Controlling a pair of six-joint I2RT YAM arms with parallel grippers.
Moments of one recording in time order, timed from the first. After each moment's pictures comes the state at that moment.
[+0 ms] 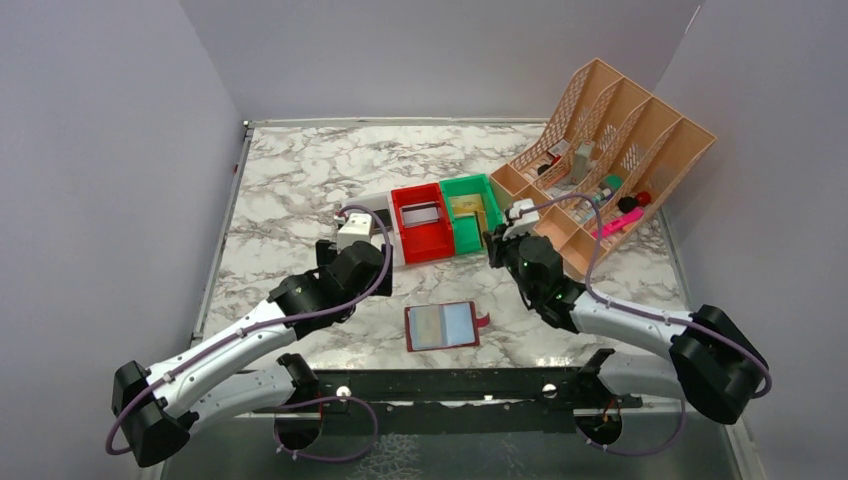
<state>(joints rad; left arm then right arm) -0.88 0.89 0.75 -0.64 -0.57 -0.54 0.78 1.17 0.42 0.53 0.39 0.21</state>
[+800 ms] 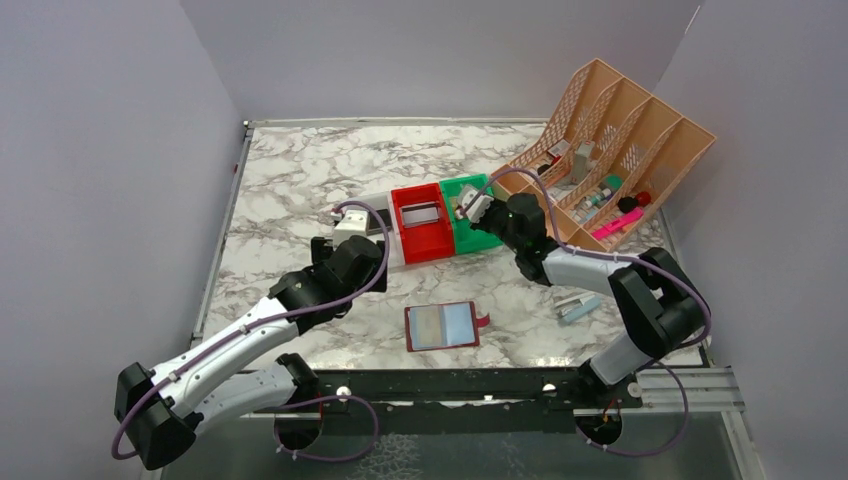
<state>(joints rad) -0.82 0.90 0.75 -0.64 -0.57 -0.50 0.56 1.58 0.72 0.64 -0.01 -0.75</state>
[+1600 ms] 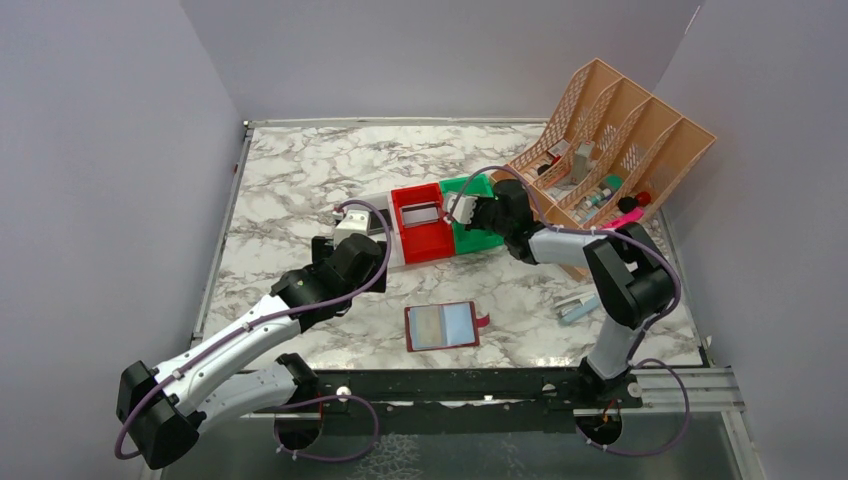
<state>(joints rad) -0.79 0.93 0.75 -0.64 -0.55 -0.47 0.50 1.77 0.88 0.47 -0.16 -1.02</state>
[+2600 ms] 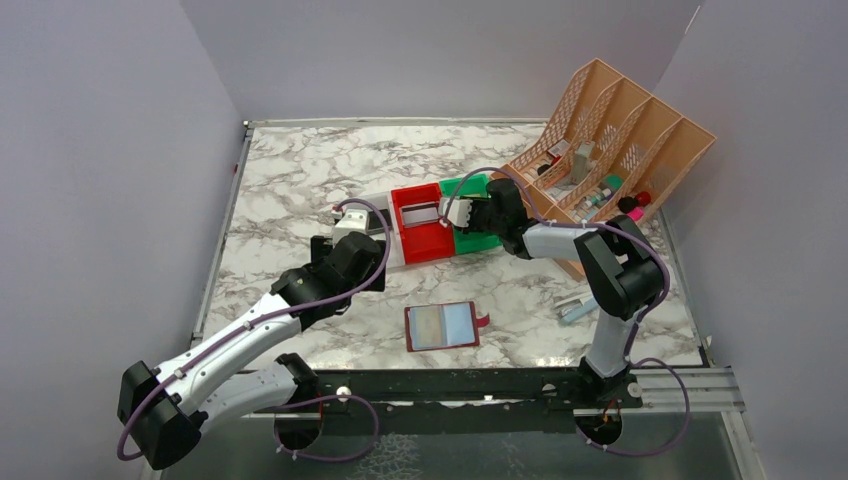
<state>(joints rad) -0.77 0.94 0.75 -0.64 -0.53 -0.47 0.50 1.86 0.95 0.37 -0.17 -1.07</state>
